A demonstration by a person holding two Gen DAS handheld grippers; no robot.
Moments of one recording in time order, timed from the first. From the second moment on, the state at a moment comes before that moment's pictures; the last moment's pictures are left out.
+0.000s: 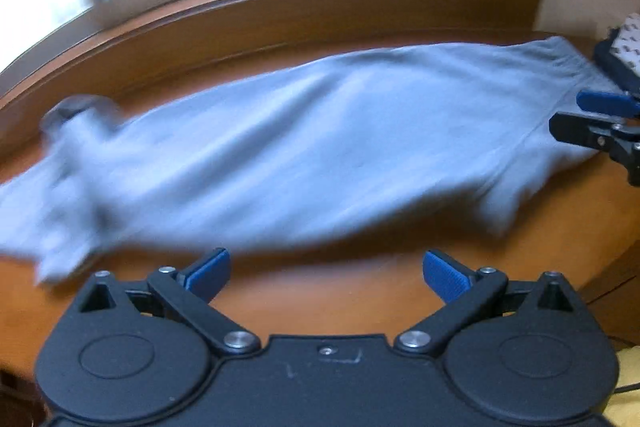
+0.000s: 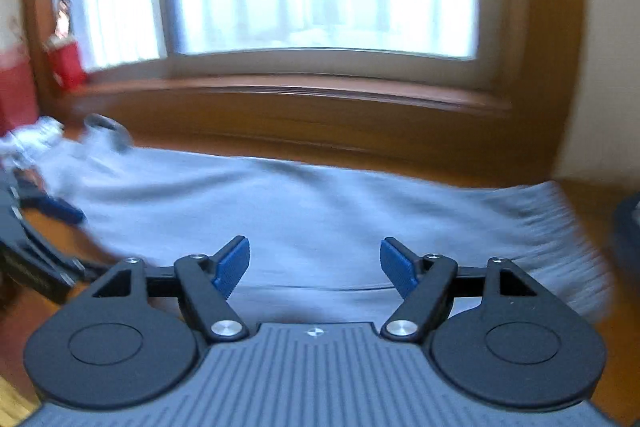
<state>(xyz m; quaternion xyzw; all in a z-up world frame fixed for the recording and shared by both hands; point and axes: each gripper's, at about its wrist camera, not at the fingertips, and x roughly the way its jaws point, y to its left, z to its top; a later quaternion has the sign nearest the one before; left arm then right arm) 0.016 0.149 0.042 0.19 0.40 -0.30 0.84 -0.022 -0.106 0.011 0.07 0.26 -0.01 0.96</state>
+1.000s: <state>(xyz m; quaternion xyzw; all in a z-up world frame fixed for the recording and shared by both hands) 0.236 0.398 0.070 0.27 0.36 -0.28 0.85 0.165 0.186 -0.029 0.13 0.33 0.04 0.93</state>
